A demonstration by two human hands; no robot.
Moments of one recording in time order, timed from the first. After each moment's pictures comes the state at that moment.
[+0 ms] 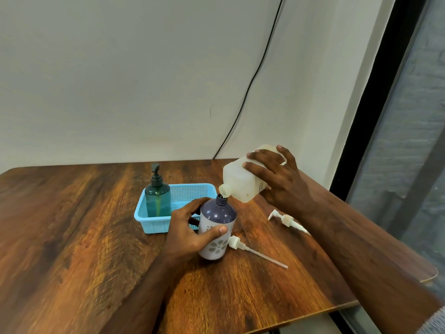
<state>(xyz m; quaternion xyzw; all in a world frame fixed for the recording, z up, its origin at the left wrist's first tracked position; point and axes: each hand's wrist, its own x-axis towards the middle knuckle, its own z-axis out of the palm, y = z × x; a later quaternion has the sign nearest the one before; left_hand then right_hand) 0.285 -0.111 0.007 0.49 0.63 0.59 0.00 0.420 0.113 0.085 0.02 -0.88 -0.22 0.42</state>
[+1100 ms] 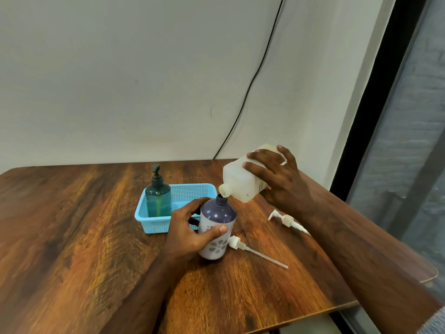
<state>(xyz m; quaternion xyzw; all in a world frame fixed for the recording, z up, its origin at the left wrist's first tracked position) 0.288 -0.112 0.009 0.49 0.63 0.61 0.01 0.420 0.112 0.086 0.02 -0.88 -0.22 0.42</state>
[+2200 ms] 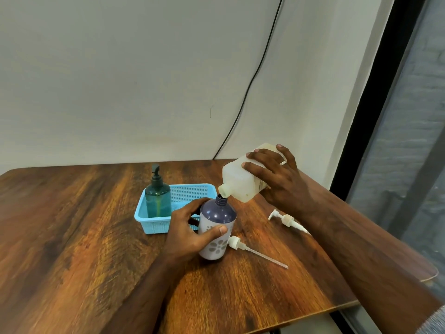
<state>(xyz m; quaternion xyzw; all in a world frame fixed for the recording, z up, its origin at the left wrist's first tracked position) 0.287 -0.112 0.009 0.49 0.64 0.60 0.01 0.420 0.111 0.087 0.03 -0.88 -0.23 0.42</state>
